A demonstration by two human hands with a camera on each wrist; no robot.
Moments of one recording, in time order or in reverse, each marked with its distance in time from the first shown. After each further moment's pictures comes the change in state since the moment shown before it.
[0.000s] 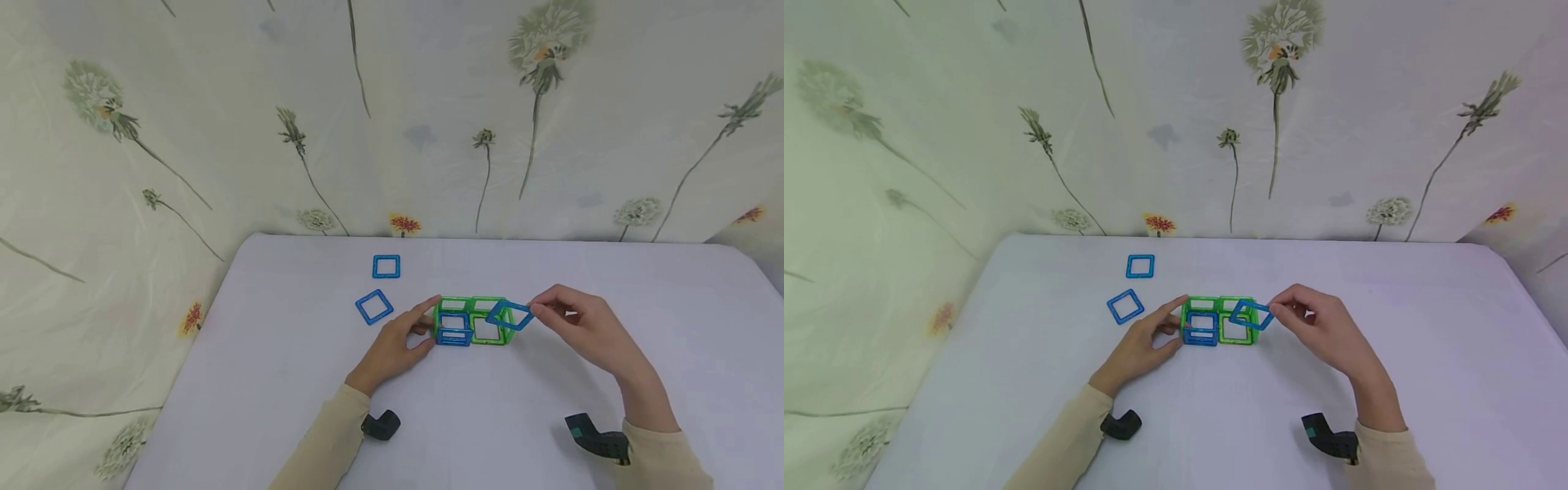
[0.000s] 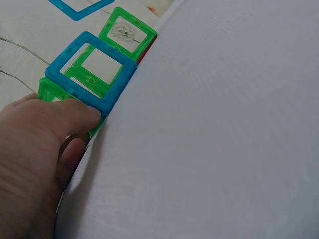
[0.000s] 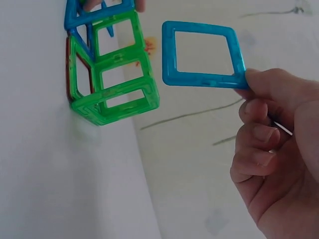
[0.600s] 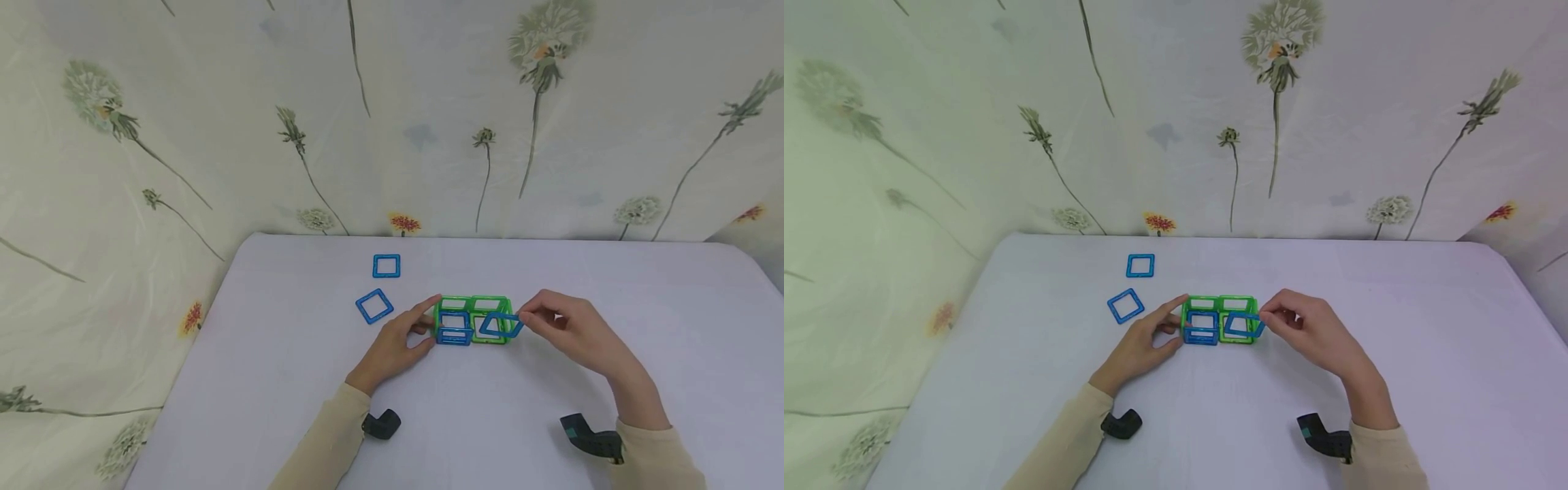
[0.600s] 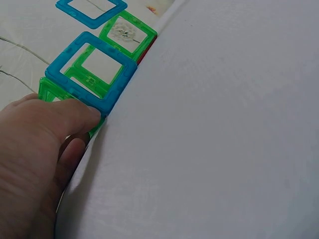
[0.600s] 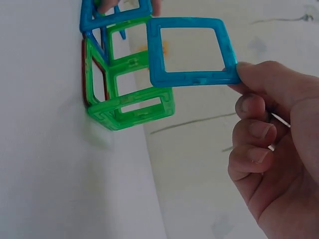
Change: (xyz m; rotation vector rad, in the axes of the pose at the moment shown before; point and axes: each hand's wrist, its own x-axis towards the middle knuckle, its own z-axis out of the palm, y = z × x) left_hand 0.000 0.000 0.000 0.003 -0.004 -0.005; right_hand 0.002 0.006 0.010 -0.005 -0.072 -0.127
